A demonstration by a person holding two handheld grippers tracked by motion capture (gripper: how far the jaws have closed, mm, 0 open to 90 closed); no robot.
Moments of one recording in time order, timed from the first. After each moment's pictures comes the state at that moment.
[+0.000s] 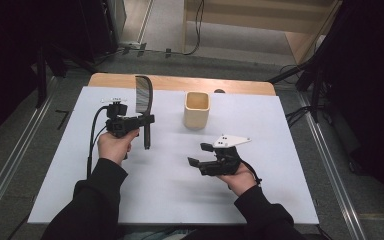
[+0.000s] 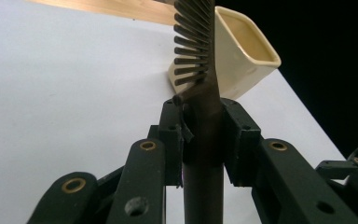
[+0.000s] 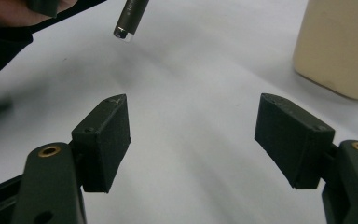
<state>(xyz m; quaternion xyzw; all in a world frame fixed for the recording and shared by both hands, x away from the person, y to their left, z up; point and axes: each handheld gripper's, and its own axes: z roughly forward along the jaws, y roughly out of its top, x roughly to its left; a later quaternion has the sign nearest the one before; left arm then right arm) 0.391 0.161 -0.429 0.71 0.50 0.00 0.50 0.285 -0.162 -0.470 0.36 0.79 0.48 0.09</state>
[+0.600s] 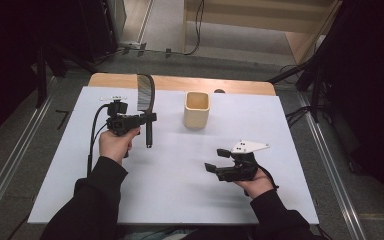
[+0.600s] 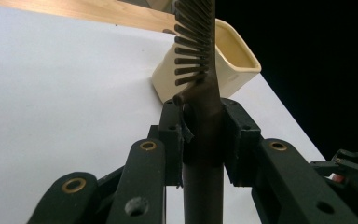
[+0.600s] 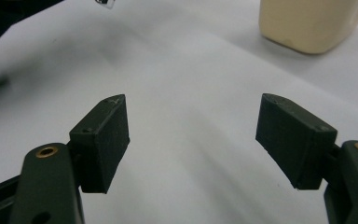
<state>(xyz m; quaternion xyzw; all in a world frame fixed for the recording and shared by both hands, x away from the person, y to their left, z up) 0.395 0.159 -0.426 0.71 0.48 -0.02 0.52 0.268 -0.206 -0.478 0.38 0.79 0.47 0.08</state>
